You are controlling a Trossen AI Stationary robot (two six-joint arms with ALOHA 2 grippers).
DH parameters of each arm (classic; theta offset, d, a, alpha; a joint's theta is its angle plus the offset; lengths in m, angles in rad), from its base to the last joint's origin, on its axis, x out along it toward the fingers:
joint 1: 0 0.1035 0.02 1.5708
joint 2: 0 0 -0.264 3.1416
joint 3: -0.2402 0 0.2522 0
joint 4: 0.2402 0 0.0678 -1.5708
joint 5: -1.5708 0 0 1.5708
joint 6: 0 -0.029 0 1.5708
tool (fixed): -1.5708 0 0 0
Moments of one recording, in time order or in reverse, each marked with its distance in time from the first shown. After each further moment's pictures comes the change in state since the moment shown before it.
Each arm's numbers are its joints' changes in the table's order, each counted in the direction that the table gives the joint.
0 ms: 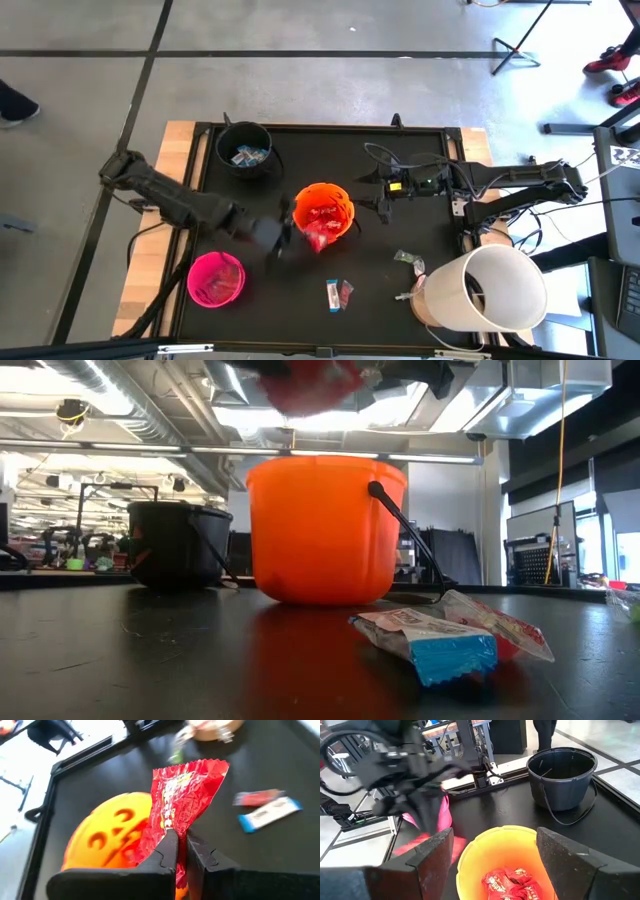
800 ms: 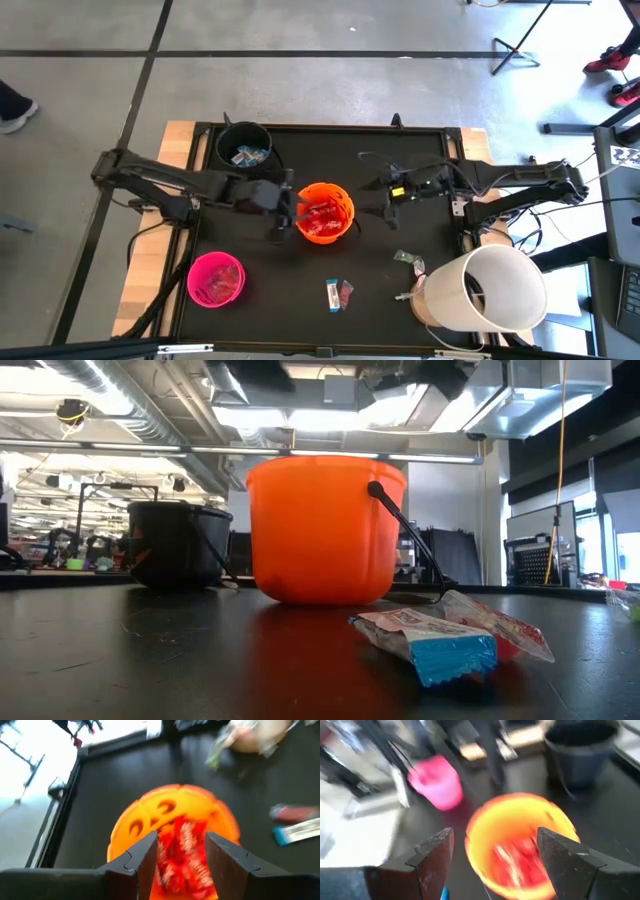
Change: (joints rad) left arm 0.207 0.083 -0.001 0.048 0.117 0.038; right arm 0.006 0.012 -0.035 0.166 -0.090 0.007
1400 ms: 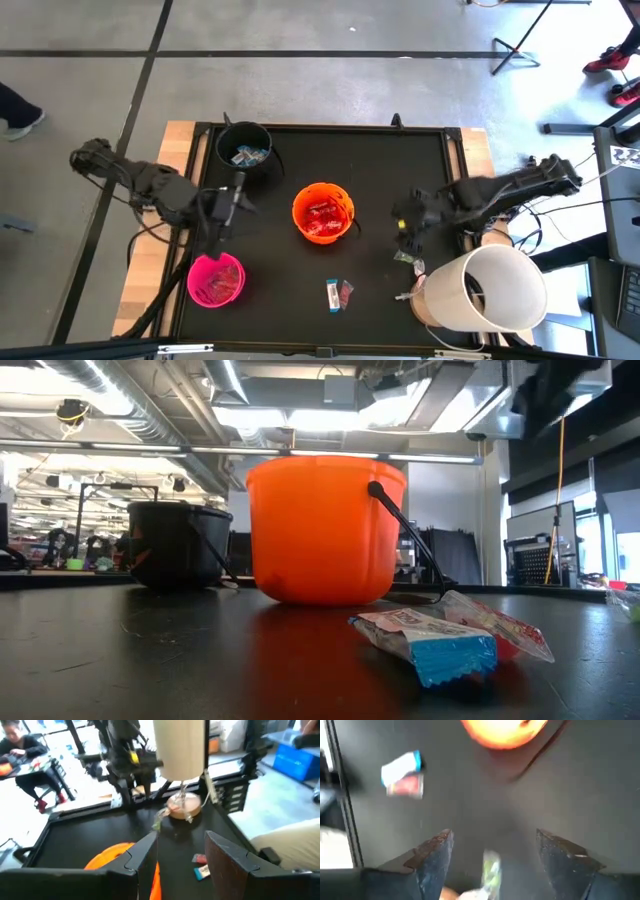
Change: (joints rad) left arm -0.270 0.373 0.000 0.044 -0.001 0.091; right arm 0.245 -0.053 -0.064 0.674 0.106 -0.302
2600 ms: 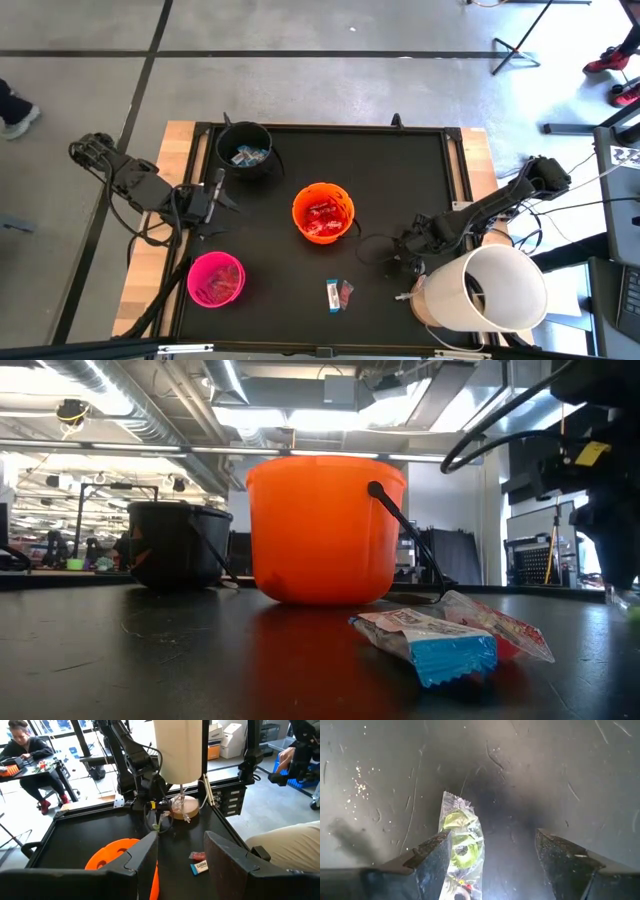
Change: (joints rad) left arm -0.127 0.111 0.000 0.096 -0.128 0.053; right arm 0.168 -0.133 0.468 -0.286 0.004 -0.229
